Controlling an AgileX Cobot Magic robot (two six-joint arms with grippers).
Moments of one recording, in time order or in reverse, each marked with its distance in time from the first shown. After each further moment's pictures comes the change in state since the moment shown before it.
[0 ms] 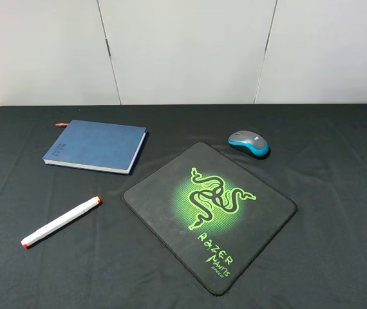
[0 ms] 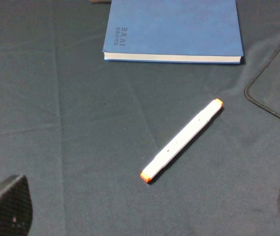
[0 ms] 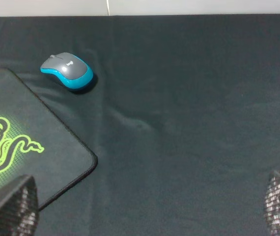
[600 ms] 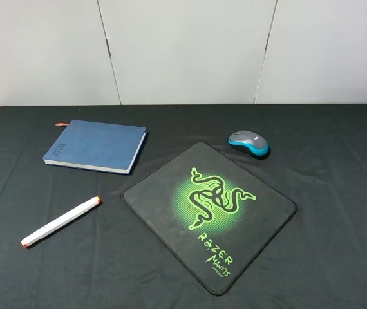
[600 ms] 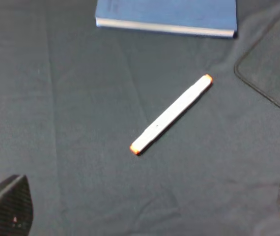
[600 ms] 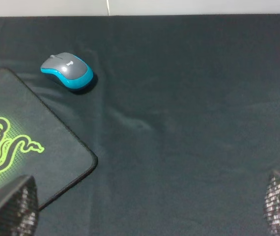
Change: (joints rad) left arm 0.000 0.390 -0.231 -0.008 0.100 -0.043; right arm 0.000 0.000 0.000 0.000 0.000 0.000
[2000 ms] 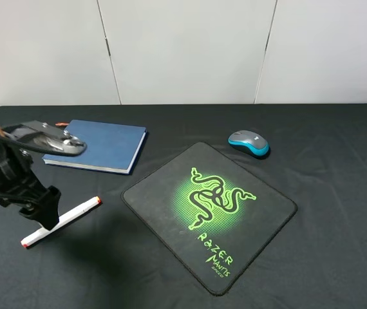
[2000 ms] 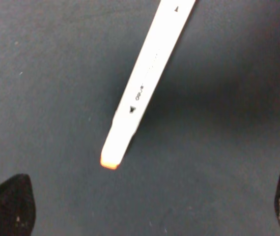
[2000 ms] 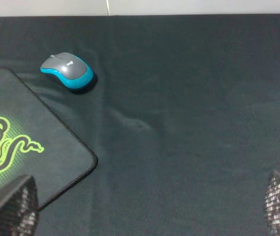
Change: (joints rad) left arm -0.359 1.143 -0.014 0.133 -0.380 0.104; right arm 0.000 0.000 0.000 0.000 0.000 0.000
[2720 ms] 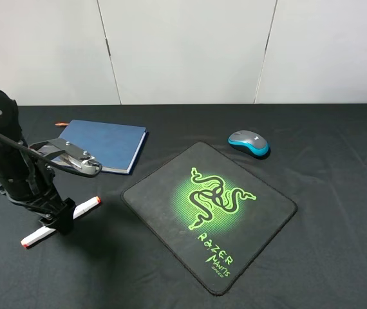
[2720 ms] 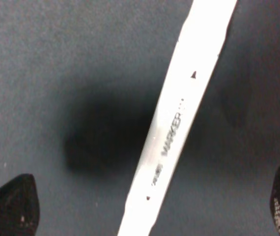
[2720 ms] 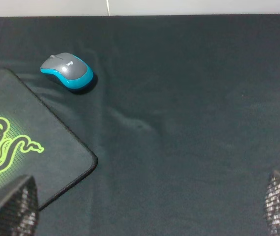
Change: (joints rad) left arm 0.000 0.183 0.022 0.004 -0.232 0.105; right arm 0.000 -0.001 0.000 0.000 0.000 0.000
